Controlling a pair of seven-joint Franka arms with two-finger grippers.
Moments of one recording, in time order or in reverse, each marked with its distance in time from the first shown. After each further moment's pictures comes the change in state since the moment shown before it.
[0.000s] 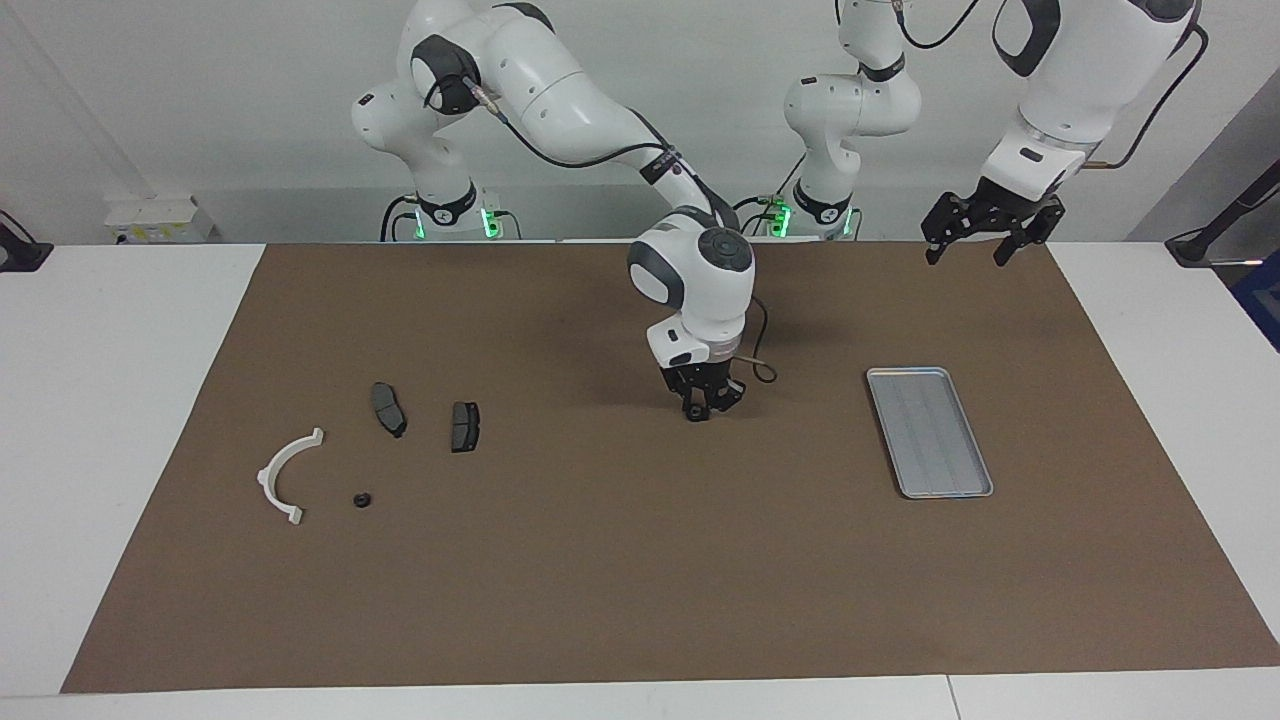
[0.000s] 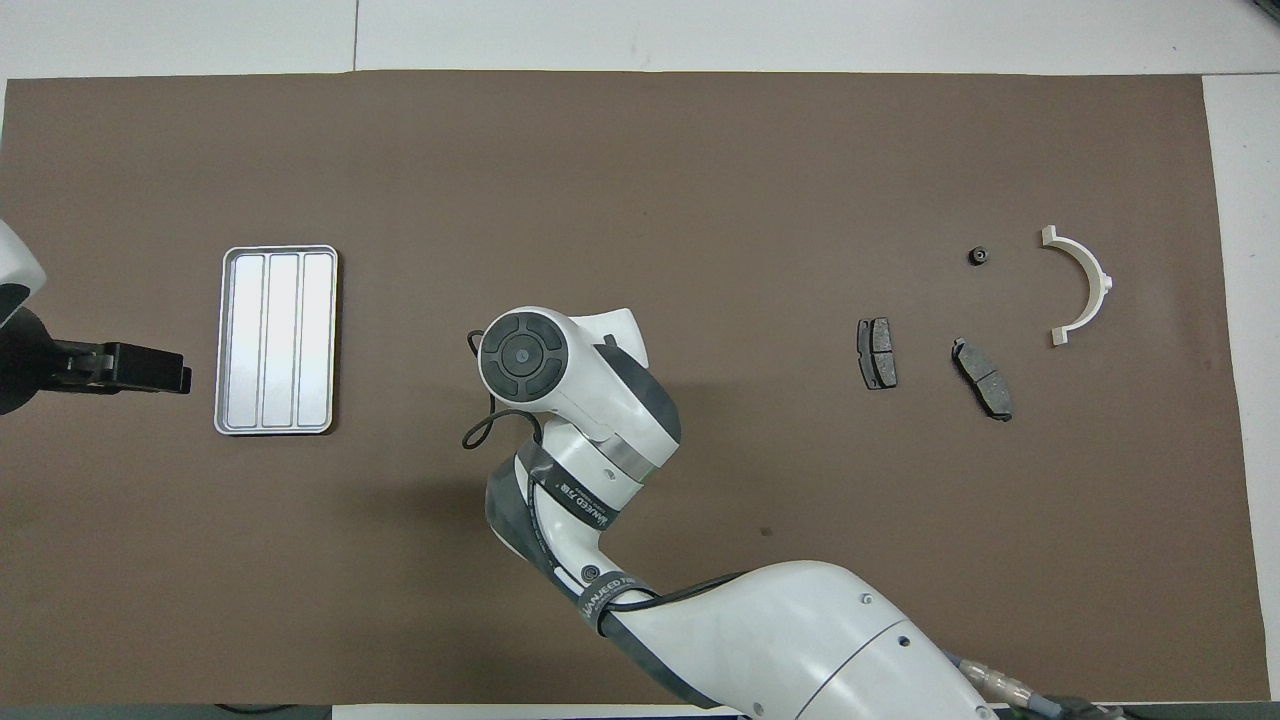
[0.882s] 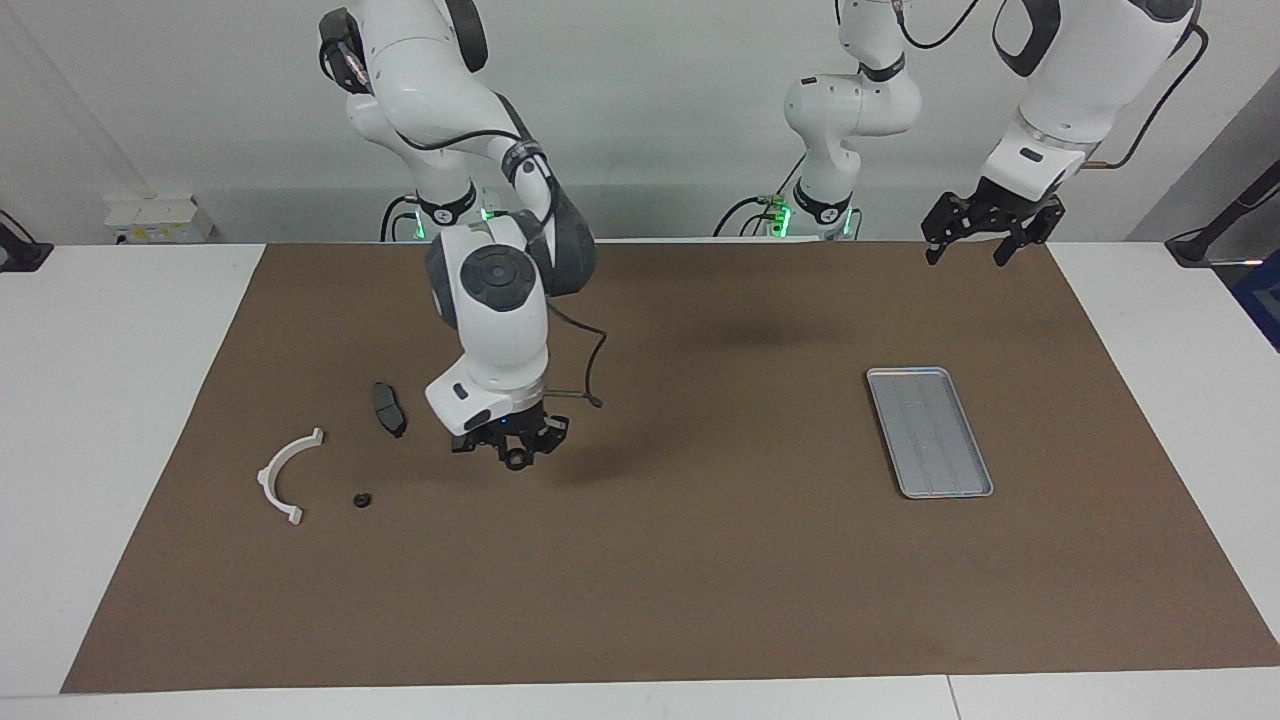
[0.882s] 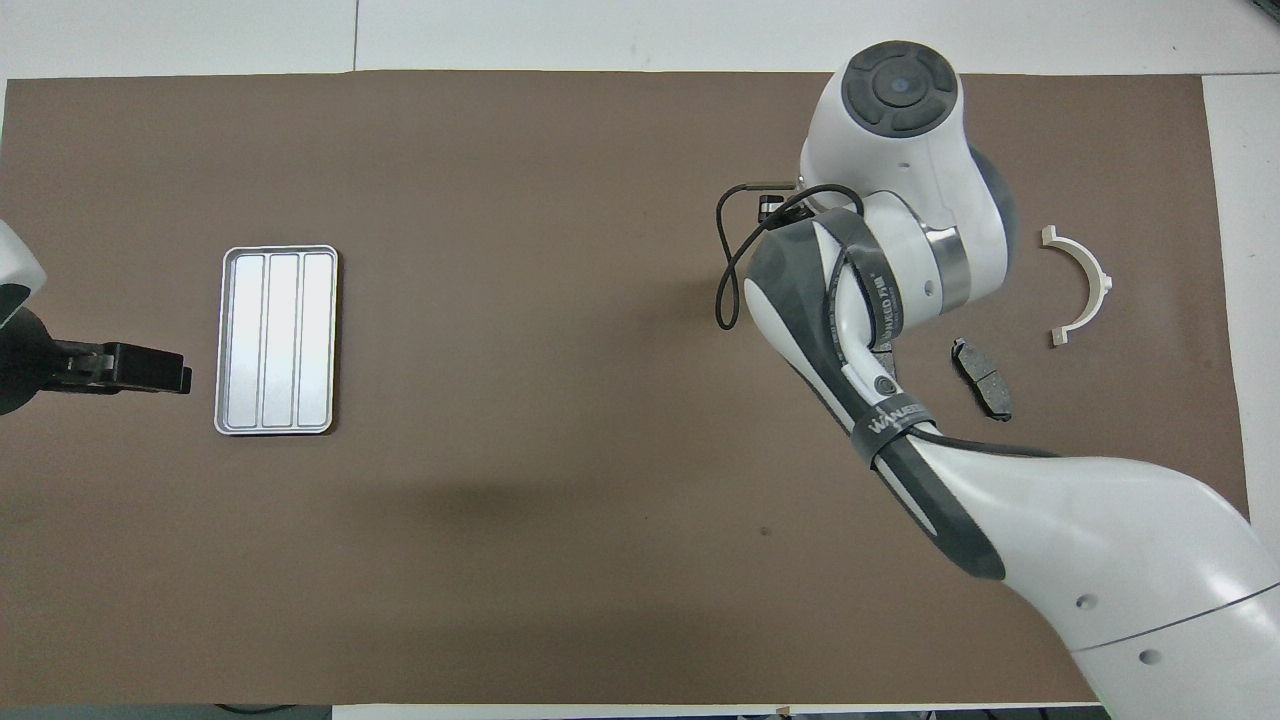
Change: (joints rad) left arm 0.000 0.000 0.000 0.000 0.000 0.000 0.000; right arm -0.423 -0.144 -0.004 0.057 -0.008 -0.227 -0.835
